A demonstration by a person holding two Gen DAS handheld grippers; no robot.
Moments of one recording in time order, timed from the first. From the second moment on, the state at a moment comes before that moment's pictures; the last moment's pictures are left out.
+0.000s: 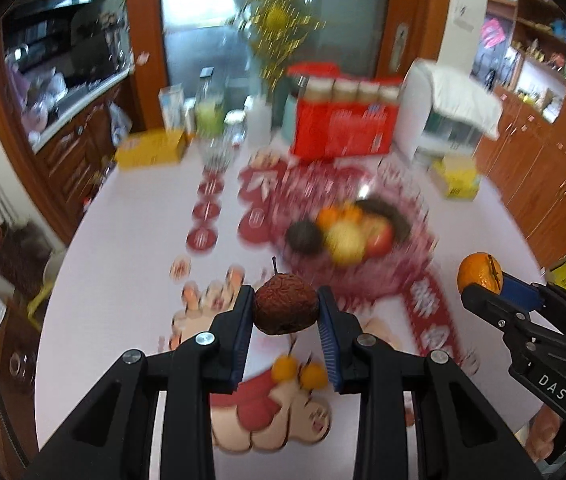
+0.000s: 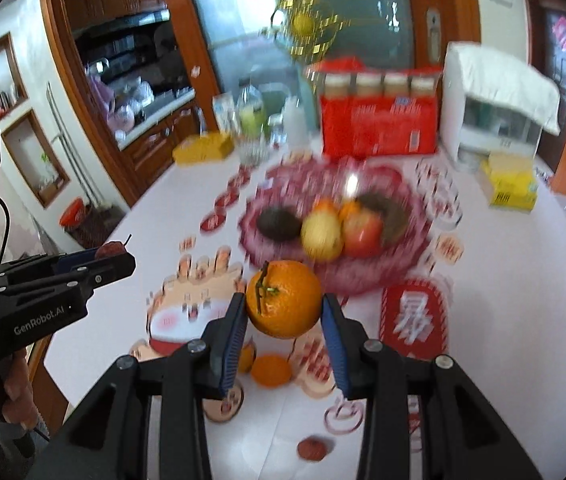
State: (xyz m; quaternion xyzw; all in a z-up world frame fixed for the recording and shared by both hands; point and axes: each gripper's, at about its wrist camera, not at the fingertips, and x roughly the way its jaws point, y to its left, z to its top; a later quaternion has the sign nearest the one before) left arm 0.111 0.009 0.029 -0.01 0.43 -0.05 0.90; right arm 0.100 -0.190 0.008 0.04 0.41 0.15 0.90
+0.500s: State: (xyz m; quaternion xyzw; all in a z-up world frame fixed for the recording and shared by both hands) left arm 0.194 -0.026 0.118 0.02 0.35 -0.09 0.93; right arm 0.168 -0.224 0.106 0.03 0.31 0.10 0.94
